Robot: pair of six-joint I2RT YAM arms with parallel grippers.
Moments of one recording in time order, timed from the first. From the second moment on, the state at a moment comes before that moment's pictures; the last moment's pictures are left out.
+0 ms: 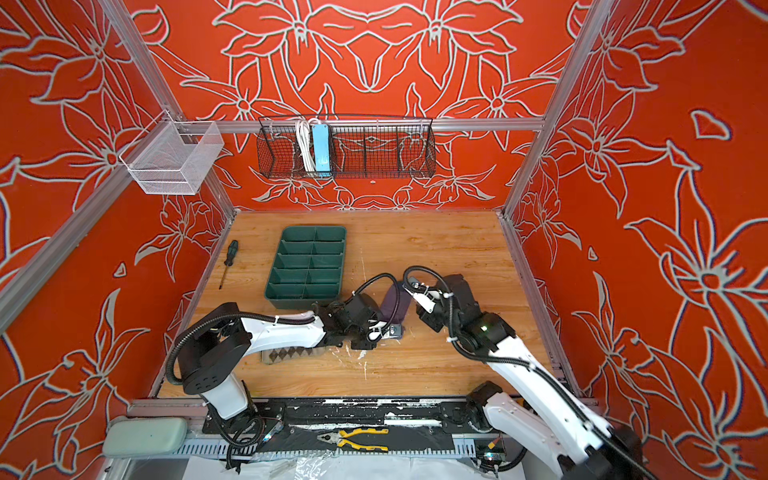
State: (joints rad) left arm -0.90 1.74 0.97 -0.21 0.08 0.67; right arm 0.51 0.78 0.71 -0.50 0.09 -0.46
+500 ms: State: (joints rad) left arm -0.72 1.97 1.34 -0.69 0.49 0.52; right arm 0.52 0.45 0.70 -0.75 -0.05 -0.78
